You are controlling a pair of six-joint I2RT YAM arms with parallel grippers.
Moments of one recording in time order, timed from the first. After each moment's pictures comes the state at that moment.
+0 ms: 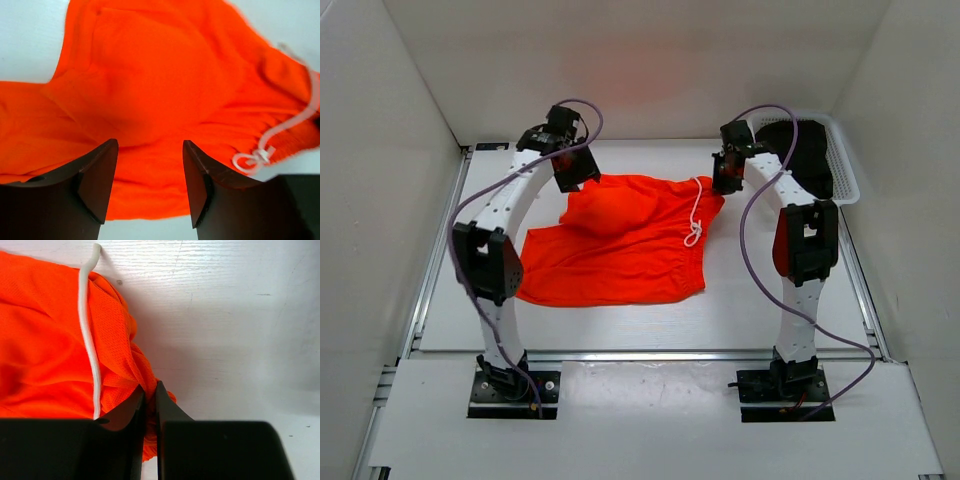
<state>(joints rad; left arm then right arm) -0.29 1.89 1.90 -0.92 -0.04 -0.63 0.25 2.11 1.83 -0.73 0.00 0.27</state>
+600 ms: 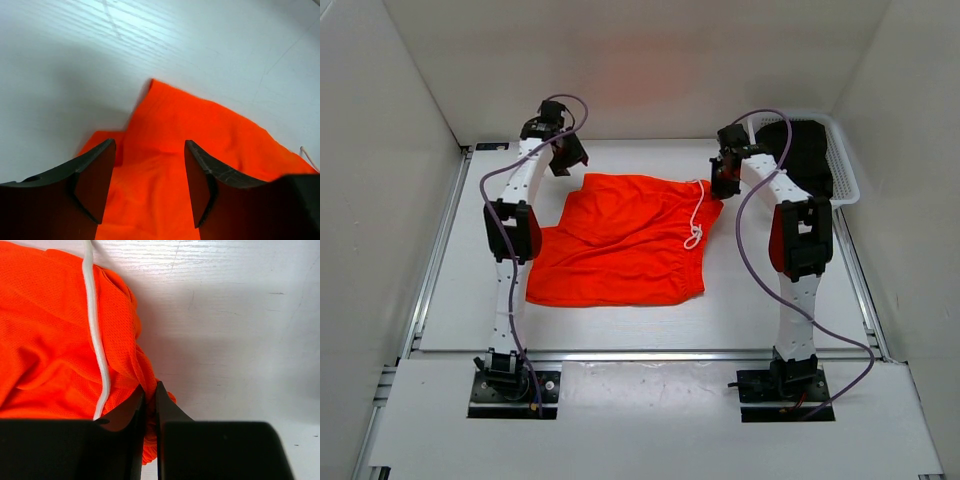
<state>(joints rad) -0.14 2.53 2.54 -0.96 0.01 -0.58 0.25 2.17 1.86 -0.75 -0.01 0.26</state>
